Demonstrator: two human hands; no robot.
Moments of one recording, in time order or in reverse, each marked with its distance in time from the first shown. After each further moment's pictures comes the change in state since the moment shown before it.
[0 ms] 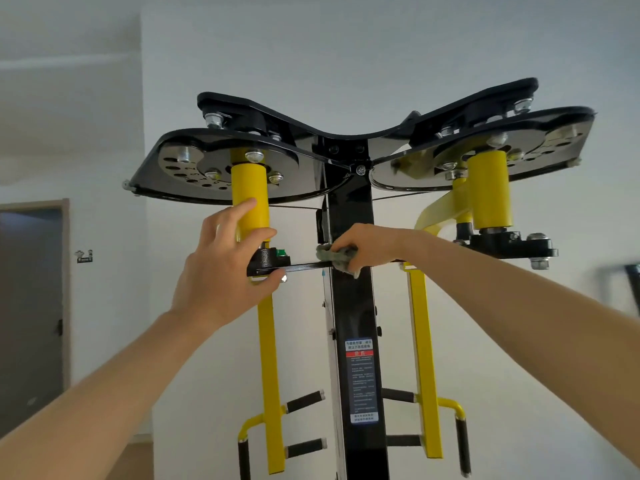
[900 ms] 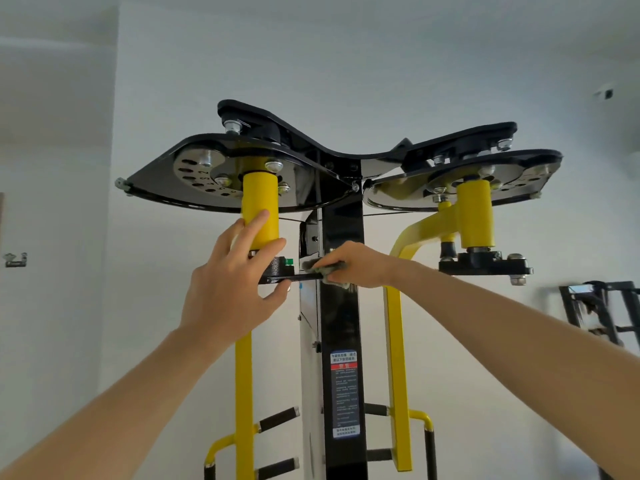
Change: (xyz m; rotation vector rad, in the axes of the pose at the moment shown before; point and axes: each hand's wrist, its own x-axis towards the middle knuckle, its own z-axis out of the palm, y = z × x) left_hand -0.010 -0.005 0.008 -0.022 0.058 0.035; right_hand -0.003 -0.028 0.020 -0.046 0.157 -0.030
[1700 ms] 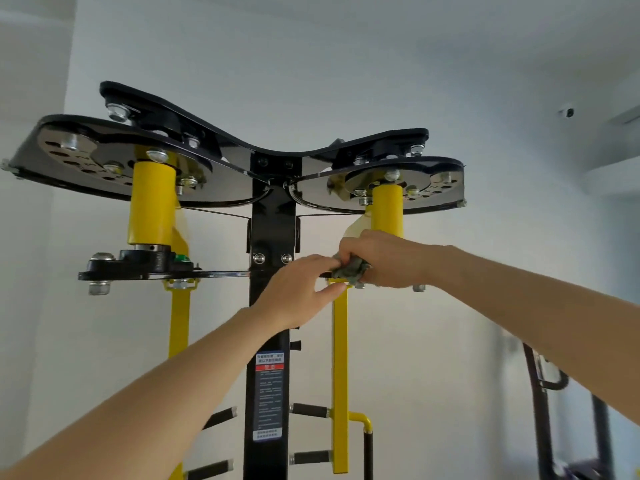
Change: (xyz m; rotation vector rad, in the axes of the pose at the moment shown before) left_hand 0.074 0.189 0.086 -0.652 -0.346 -0.035; right_hand -0.139 0.077 -0.100 -0.361 -0.077 0.059
